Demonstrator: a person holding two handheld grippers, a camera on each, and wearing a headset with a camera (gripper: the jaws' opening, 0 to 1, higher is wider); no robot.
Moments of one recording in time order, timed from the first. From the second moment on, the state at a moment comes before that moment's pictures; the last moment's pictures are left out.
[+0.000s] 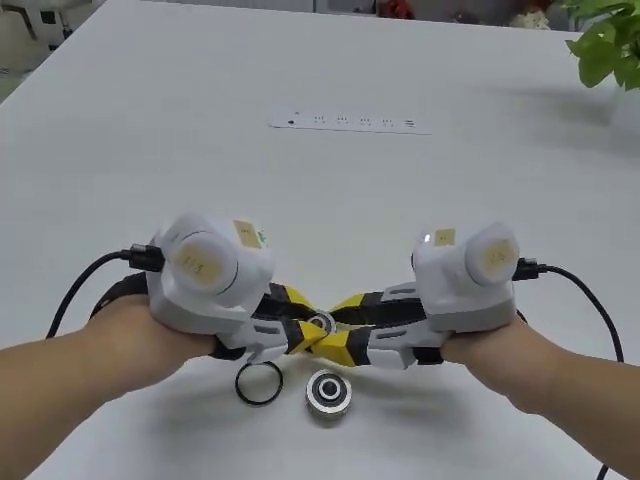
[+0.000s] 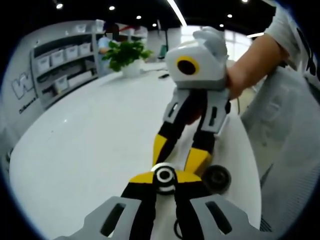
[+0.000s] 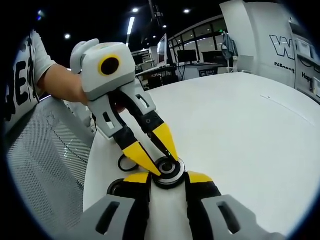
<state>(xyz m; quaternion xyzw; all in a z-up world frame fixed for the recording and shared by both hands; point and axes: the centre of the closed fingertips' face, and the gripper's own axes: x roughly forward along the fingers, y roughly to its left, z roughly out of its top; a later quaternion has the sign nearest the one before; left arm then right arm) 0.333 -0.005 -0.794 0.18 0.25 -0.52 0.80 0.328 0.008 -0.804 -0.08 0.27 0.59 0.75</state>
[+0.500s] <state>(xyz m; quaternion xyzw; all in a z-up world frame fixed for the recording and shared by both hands) 0.330 -0.006 -0.794 0.18 0.25 -0.52 0.80 0.325 0.005 -0.804 -0.09 0.27 0.59 0.75</state>
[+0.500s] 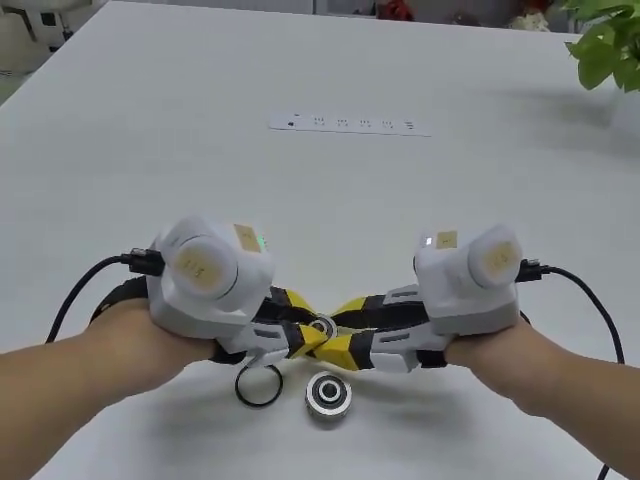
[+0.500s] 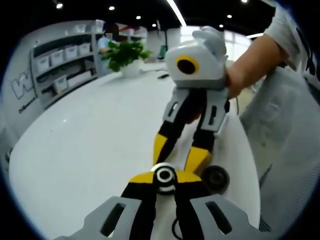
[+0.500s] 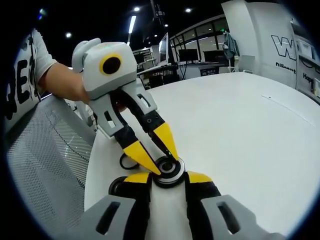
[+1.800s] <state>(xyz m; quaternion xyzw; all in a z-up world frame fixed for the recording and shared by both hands) 0.330 -0.005 -0.794 0.18 0.25 -0.52 0.80 0.325 -0.009 -0.810 -0.12 0.28 0.59 0.75</state>
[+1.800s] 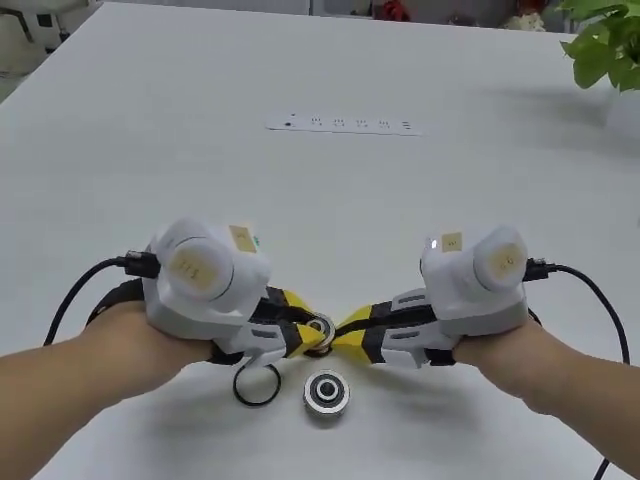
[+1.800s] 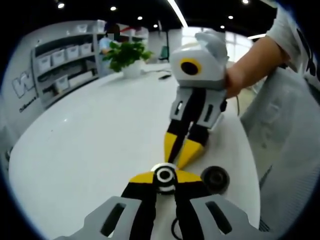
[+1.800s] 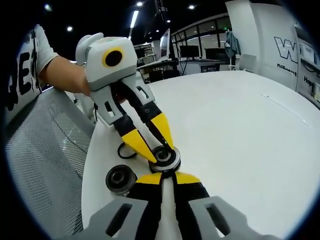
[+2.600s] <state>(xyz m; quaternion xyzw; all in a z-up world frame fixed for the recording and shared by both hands) 0.330 -0.004 -0.794 0.18 0.25 -0.51 0.80 0.329 -0.011 -0.808 -0.06 0.31 0.57 0.76</state>
